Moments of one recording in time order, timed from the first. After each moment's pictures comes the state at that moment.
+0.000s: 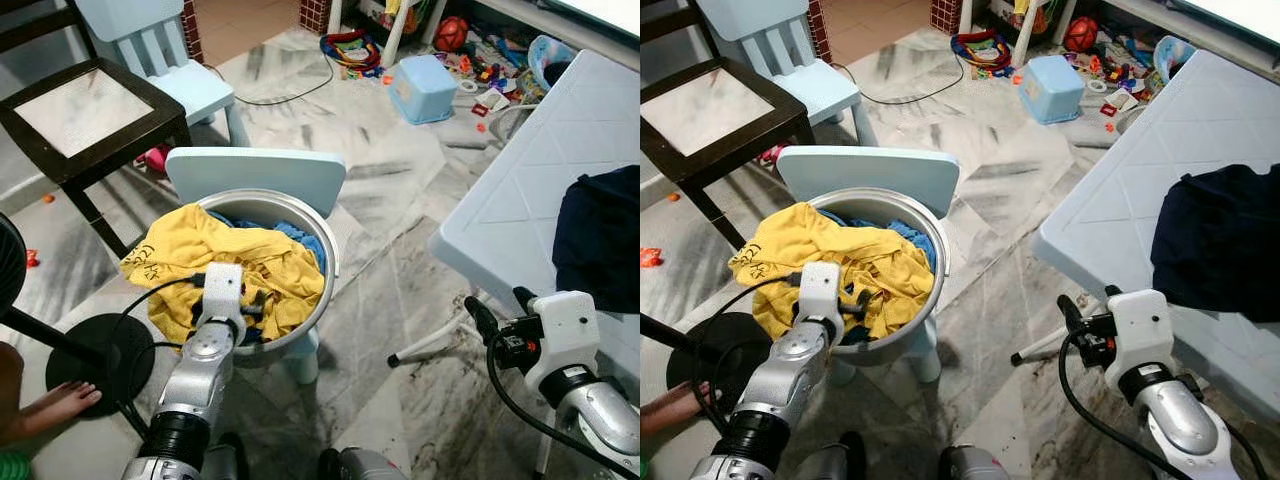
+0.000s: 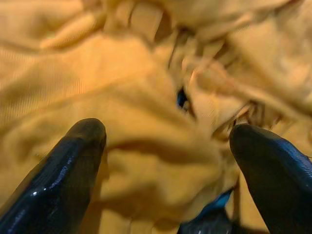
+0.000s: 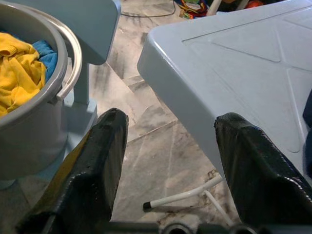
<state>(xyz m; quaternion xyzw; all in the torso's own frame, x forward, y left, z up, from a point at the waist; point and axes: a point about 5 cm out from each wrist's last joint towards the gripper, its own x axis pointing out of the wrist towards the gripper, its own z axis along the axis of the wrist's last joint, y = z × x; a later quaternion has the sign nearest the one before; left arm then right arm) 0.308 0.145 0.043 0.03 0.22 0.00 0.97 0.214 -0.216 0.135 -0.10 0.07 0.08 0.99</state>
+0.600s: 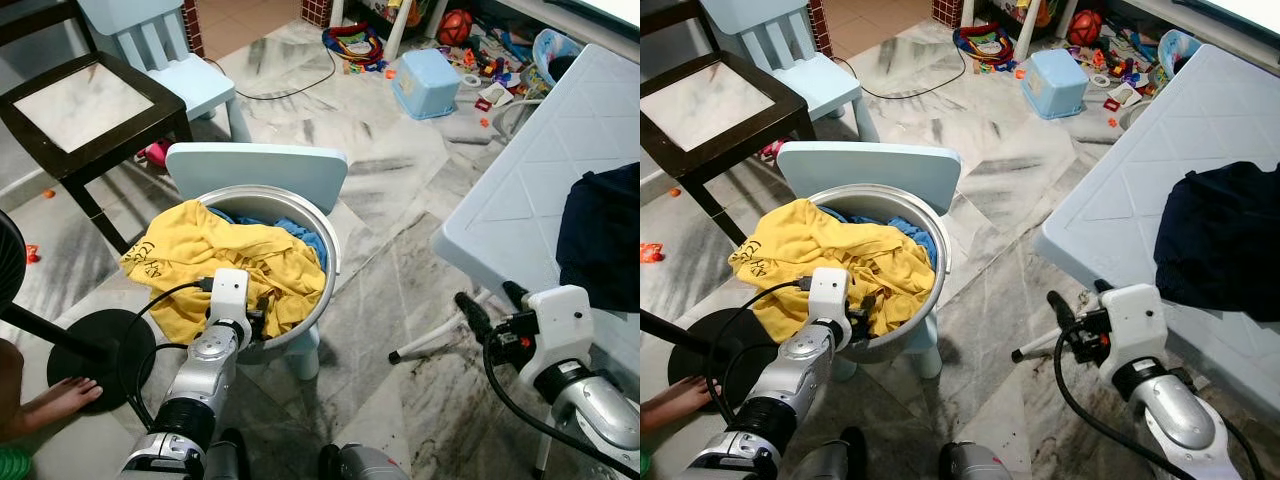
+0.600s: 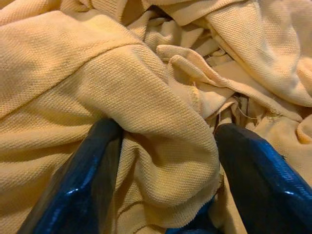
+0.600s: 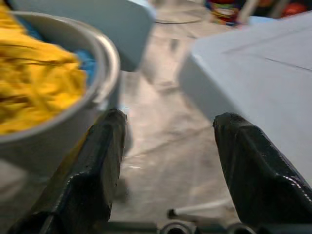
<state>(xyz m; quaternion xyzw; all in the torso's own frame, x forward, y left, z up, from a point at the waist) 0.320 0.143 0.033 0.02 0.22 -0.03 0.97 0.214 -0.204 0.142 -0.07 0.07 0.16 0.98</state>
